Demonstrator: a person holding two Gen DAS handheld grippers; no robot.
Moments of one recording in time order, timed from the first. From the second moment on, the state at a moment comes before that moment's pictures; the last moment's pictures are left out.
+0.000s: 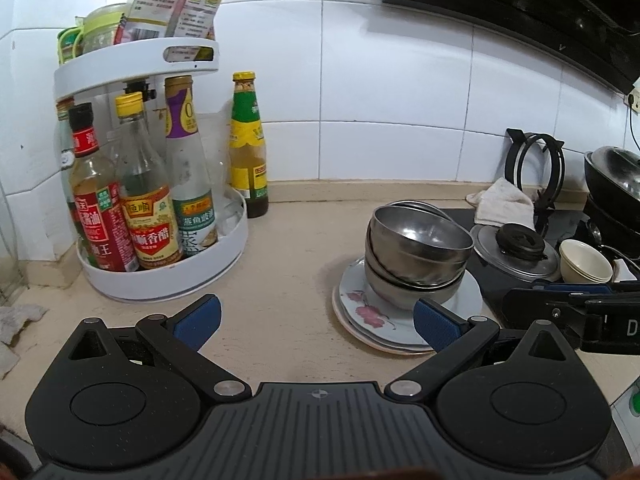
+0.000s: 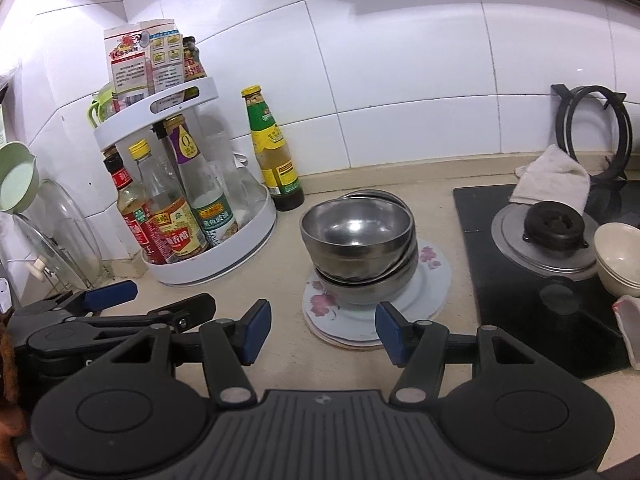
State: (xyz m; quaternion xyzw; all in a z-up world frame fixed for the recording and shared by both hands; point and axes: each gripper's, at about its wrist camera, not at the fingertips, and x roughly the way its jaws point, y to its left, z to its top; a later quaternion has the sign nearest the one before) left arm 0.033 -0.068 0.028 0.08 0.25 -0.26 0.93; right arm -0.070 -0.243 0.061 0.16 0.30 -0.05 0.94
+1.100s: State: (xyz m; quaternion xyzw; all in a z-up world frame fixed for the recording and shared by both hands) left arm 0.019 -0.078 0.013 0.11 0.28 -0.27 0.91; right arm -0.095 -0.251 0.052 0.17 0.31 -0.08 0.93
